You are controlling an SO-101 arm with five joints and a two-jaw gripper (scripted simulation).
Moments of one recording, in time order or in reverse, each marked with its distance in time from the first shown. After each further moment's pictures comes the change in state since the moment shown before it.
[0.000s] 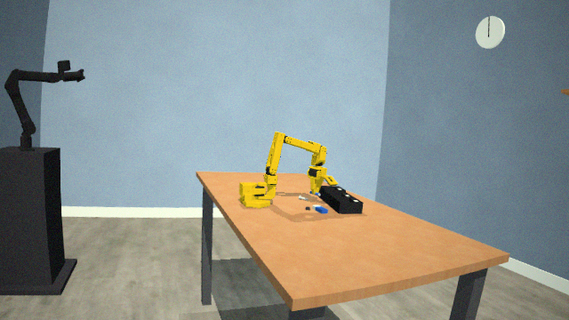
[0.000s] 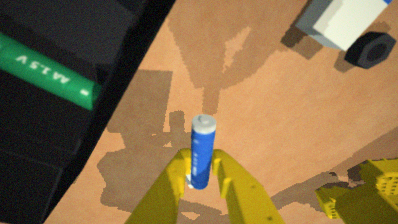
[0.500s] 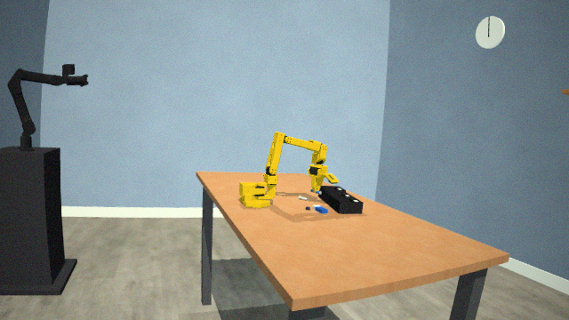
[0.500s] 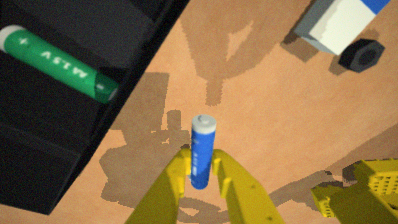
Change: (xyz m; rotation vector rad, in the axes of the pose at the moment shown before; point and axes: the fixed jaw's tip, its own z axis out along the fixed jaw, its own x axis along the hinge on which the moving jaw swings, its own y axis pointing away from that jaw) arm -0.001 0.002 -0.007 -0.012 -0.006 -0.024
